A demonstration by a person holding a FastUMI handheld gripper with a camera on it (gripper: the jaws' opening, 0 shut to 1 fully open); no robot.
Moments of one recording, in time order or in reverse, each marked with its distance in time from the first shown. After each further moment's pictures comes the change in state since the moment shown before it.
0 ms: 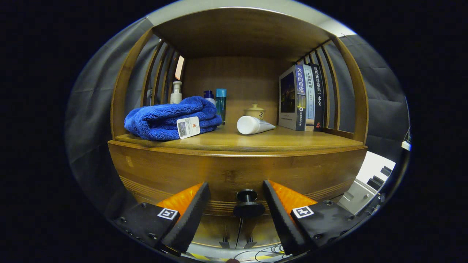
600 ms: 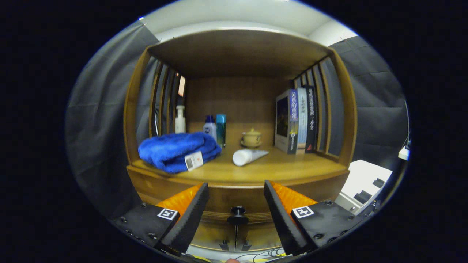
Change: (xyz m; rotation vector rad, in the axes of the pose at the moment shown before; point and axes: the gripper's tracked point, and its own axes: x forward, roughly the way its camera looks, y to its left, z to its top) arm -0.069 -0.022 0.103 0.003 -0.131 0.015
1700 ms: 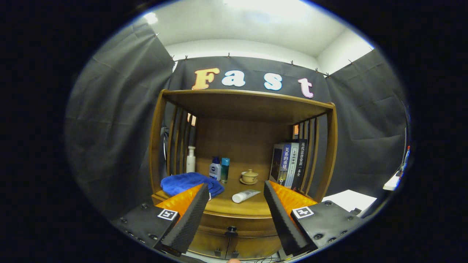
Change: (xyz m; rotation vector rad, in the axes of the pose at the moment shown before) arm -0.074 0.014 0.110 -0.075 -0.143 0.043
